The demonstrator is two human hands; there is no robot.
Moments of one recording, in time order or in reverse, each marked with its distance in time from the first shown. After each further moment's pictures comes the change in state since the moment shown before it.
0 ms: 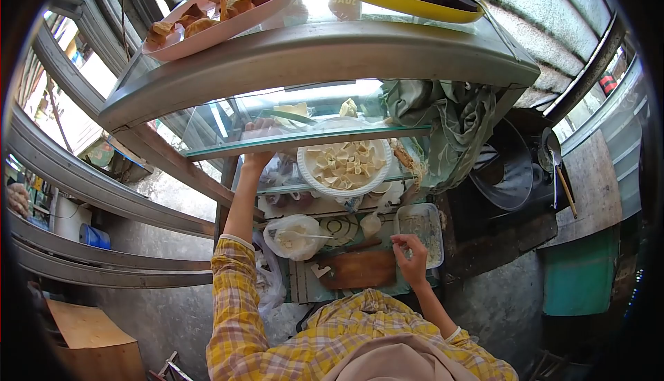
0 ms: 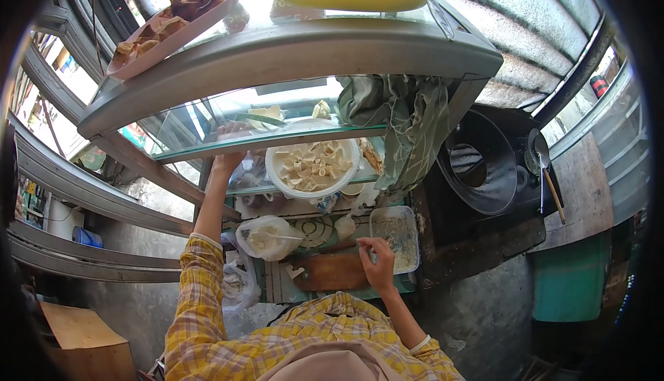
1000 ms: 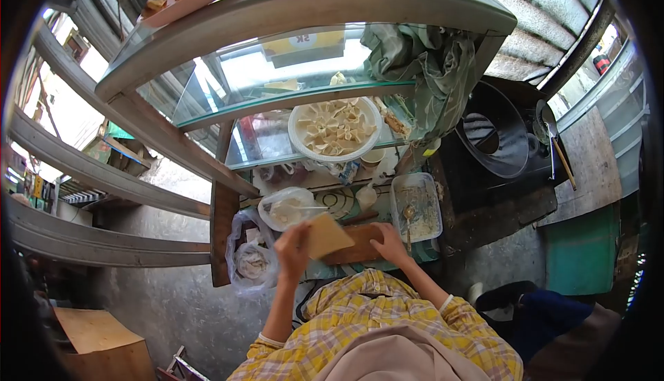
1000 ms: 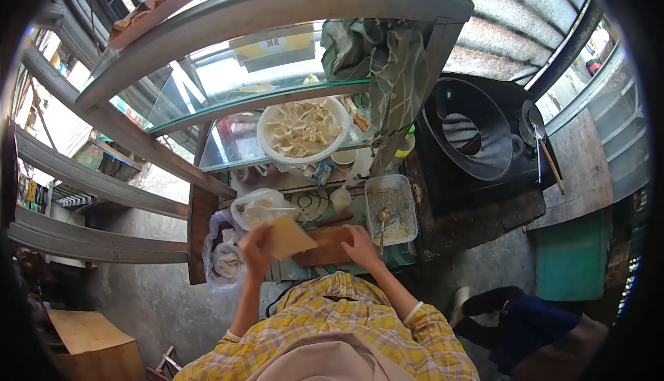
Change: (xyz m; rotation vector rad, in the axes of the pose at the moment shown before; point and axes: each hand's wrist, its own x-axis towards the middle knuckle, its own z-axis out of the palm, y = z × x) left_hand -0.140 0.219 -0.185 -0.859 0.000 -0.746; right_hand -0.058 0.097 0.039 -0.298 -0.434 0.138
